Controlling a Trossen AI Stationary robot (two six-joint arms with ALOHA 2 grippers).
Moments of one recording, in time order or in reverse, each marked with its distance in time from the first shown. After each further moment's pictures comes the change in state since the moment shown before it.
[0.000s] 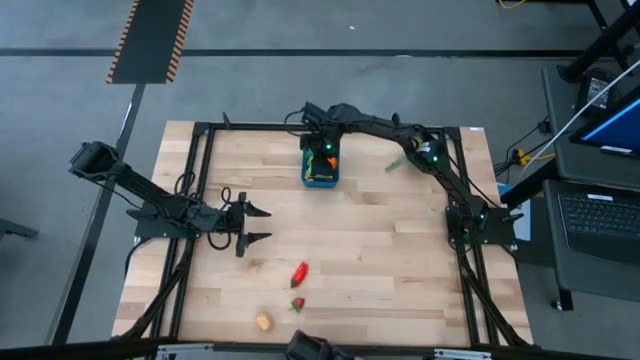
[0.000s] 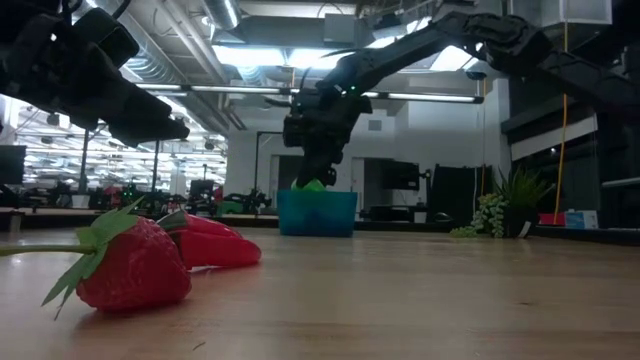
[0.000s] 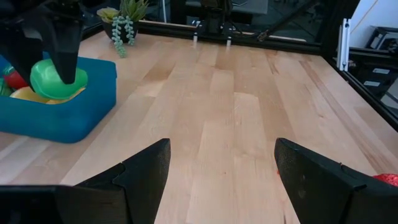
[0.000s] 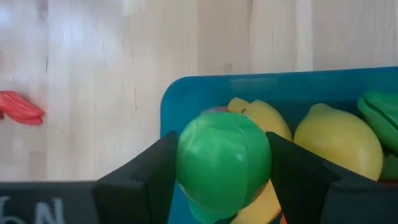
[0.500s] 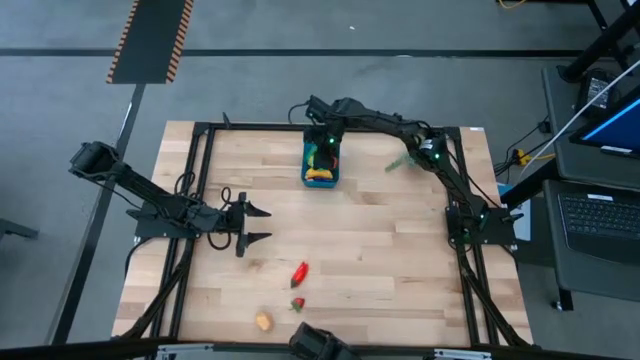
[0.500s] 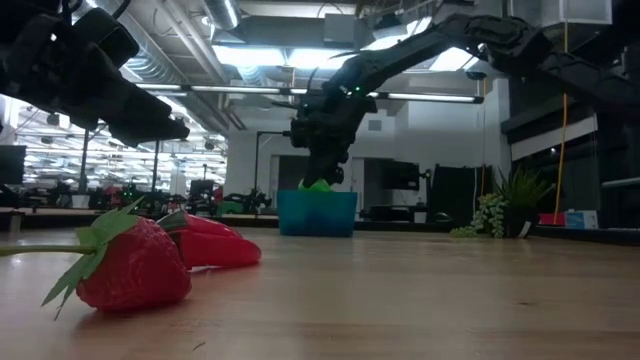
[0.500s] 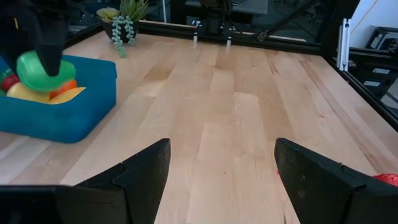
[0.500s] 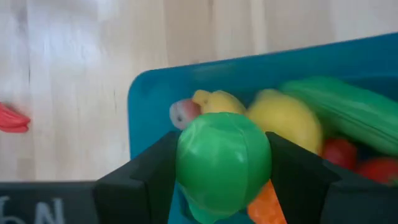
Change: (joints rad) left arm 0.000 0.000 0.000 0.000 0.000 0.000; right arm -0.036 -0.015 0.000 -0.006 0.028 0.022
